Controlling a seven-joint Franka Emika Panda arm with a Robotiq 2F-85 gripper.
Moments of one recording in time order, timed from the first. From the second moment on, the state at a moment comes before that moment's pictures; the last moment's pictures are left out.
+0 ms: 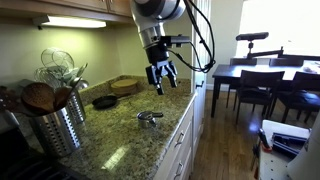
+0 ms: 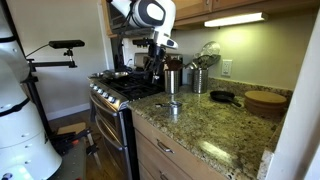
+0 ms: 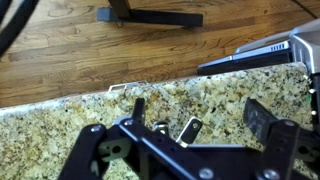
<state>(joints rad) 0.04 0.02 0.06 -2.13 0.06 1.88 0.04</state>
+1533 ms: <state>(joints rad) 0.04 0.33 0.03 -2.02 0.01 2.04 0.03</state>
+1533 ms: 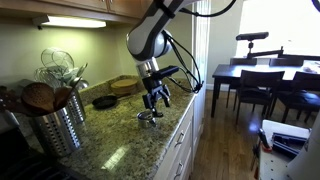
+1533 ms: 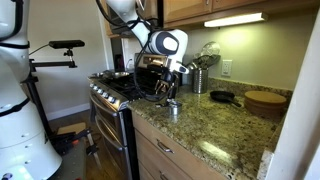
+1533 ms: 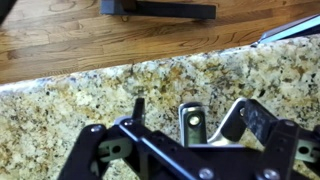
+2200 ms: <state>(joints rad) 0.04 0.36 0.03 -2.00 -0.07 2.03 -0.01</state>
